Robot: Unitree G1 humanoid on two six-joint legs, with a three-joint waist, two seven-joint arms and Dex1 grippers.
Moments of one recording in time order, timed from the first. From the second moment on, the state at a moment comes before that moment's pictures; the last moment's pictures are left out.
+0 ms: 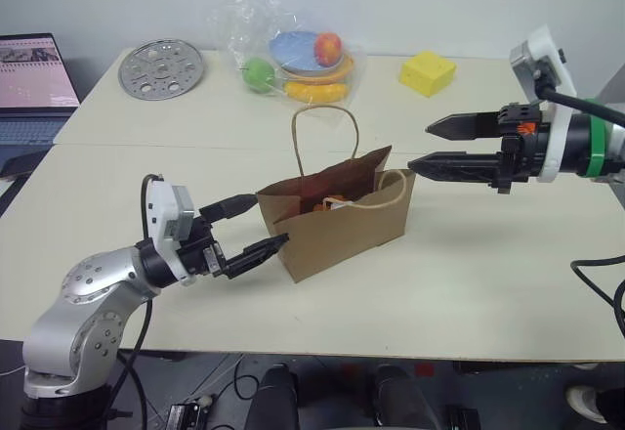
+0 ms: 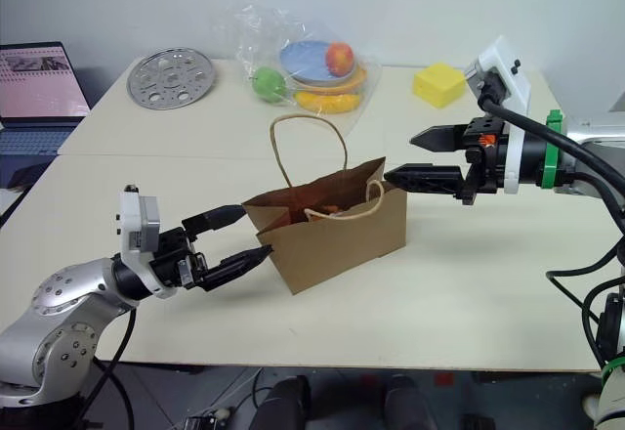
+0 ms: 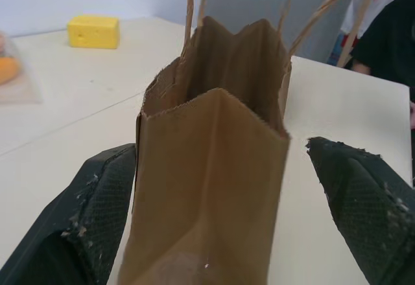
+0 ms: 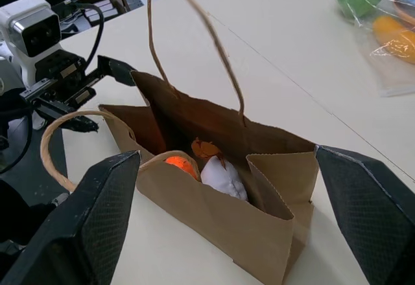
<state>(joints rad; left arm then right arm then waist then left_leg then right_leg) -0.07 0.64 0.28 -0.47 -0.69 0.50 -0.92 -0.92 -0.92 -0.14 -0.32 1.04 1.36 0.70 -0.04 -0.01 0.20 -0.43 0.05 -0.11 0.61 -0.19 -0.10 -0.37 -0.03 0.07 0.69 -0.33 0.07</state>
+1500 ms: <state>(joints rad) -0.64 0.63 0.00 0.18 -0.53 0.21 -1.40 -1.01 -1.11 -0.10 -0.34 0.92 1.05 1.02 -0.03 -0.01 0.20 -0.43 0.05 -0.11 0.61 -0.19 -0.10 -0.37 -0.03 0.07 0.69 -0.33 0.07</state>
